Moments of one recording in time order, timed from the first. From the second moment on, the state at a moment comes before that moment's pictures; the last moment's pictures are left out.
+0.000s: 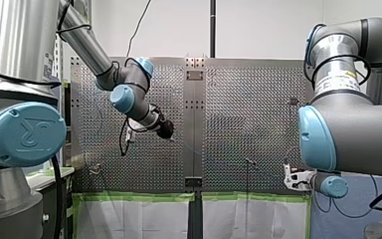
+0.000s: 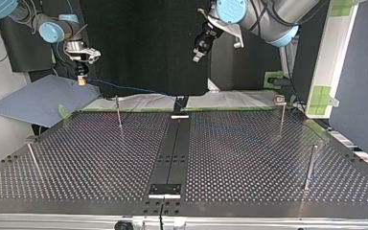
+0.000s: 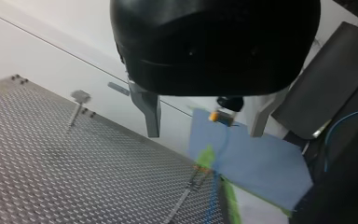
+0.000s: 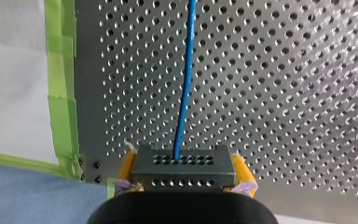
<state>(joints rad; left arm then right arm) -0.51 -1.68 -2.19 -2.86 -1.54 -1.78 1.46 -0.67 1.92 -1.10 1.08 1.42</state>
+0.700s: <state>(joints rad) -0.58 -1.85 -2.19 -2.69 -1.63 -1.82 1.45 -0.67 1.90 -1.10 1.03 1.44</state>
